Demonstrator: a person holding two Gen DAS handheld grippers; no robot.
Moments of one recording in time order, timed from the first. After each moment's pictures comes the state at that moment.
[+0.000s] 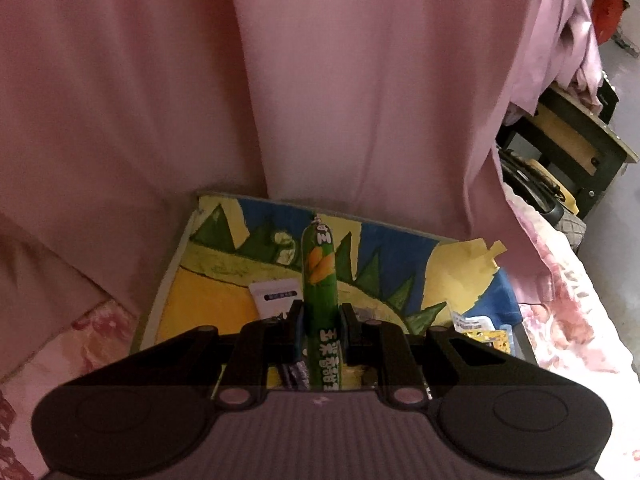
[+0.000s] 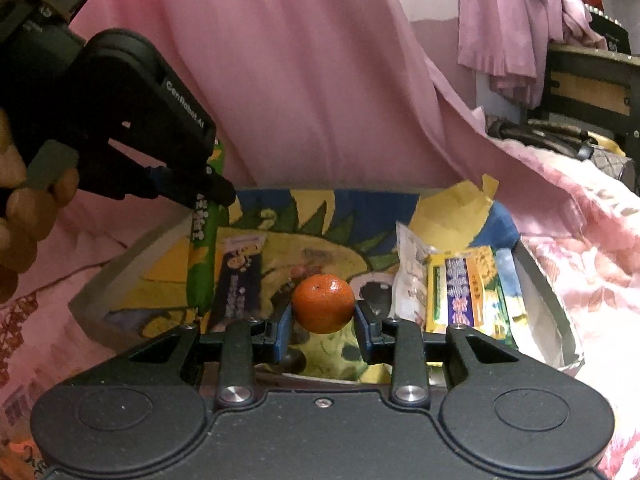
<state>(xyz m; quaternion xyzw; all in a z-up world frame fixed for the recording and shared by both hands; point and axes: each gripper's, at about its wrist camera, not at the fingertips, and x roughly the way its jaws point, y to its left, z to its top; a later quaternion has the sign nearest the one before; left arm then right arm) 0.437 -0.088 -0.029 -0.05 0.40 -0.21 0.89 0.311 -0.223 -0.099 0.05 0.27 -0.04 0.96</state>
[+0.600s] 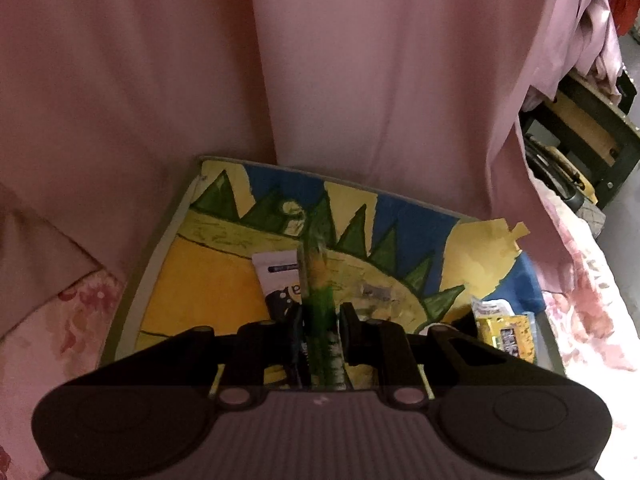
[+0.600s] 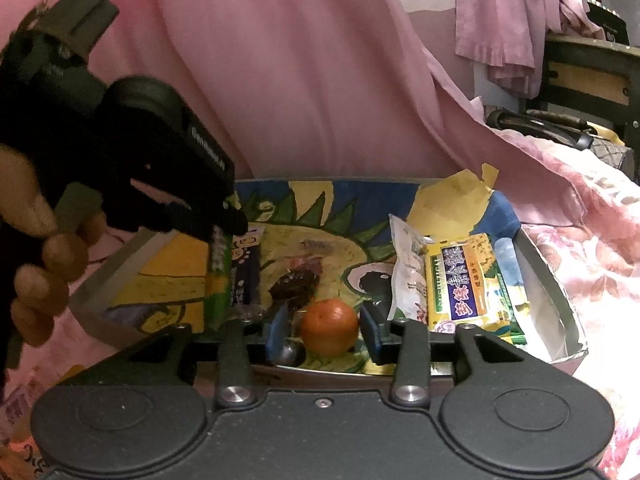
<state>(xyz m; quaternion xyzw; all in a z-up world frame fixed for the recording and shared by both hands) 0.437 -0.098 -0.053 -0.05 0.42 -0.19 0.89 0.308 -0.224 -0.097 0.06 0.28 -0.04 0.96</state>
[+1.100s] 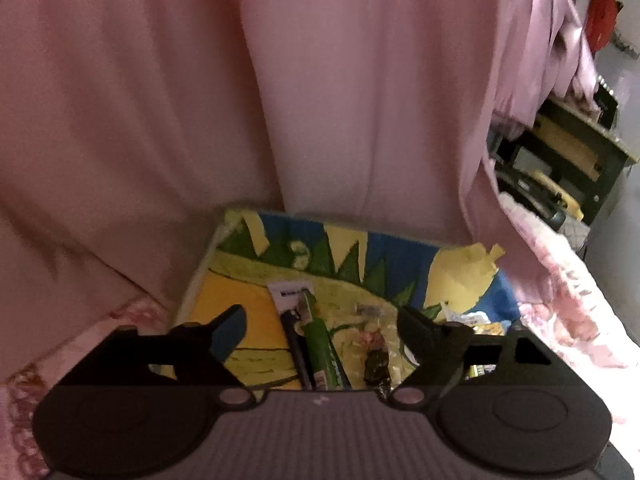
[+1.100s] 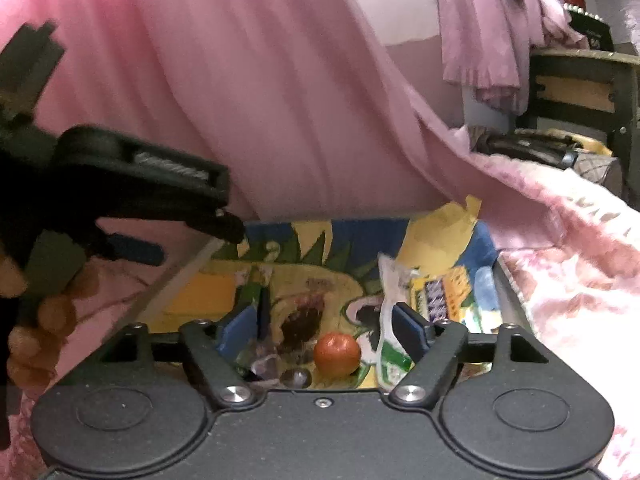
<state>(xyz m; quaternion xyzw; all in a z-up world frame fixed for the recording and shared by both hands) 0.385 -0.075 -0.003 -0.04 0.35 -0.17 0.92 0.277 -0.233 -0.053 0.09 0.23 -0.04 0.97</state>
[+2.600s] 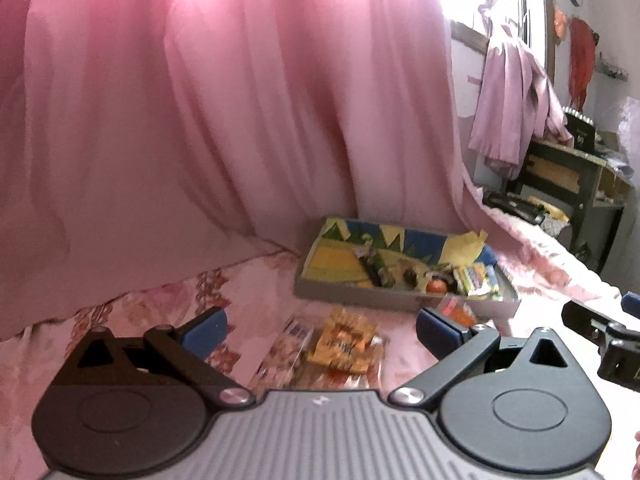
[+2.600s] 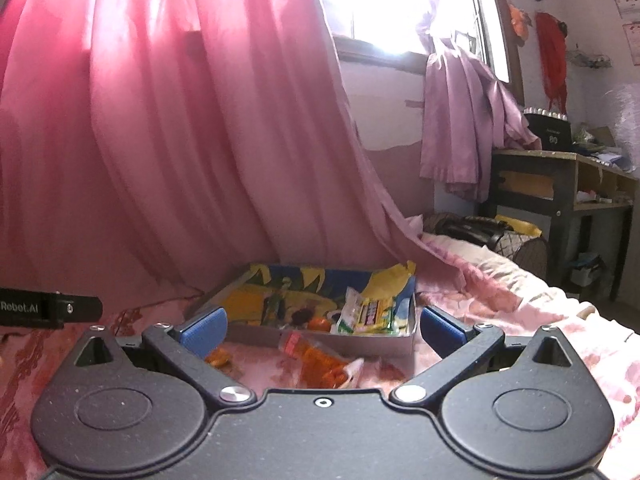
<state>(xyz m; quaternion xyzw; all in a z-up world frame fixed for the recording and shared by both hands) 0.099 0.025 0.014 -0.02 0.22 -0.08 0.97 0.043 -0.216 0.013 0.02 0.15 -0.04 0.99</state>
